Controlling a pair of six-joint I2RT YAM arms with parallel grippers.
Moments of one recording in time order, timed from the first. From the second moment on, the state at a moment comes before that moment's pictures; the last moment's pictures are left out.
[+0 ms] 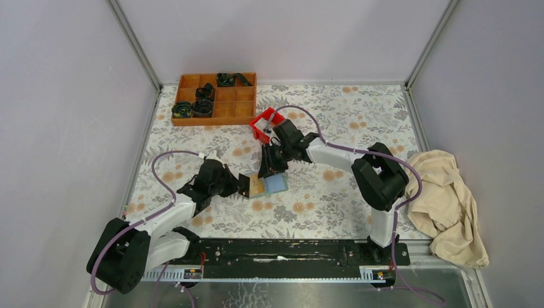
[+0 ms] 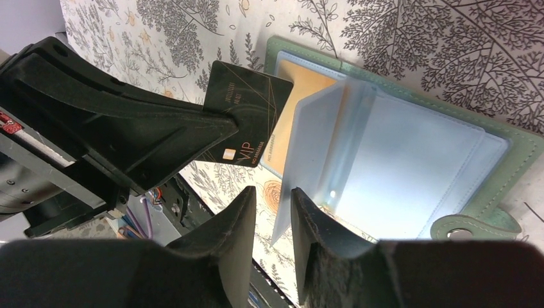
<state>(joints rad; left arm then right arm) -0.44 1.08 0.34 0.01 0.08 -0.84 0.75 1.91 1.29 -0.31 -0.49 0.60</state>
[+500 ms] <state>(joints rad) -0.44 1.09 0.34 0.01 0.08 -0.84 0.80 1.92 1.33 -0.29 -0.54 0.62</state>
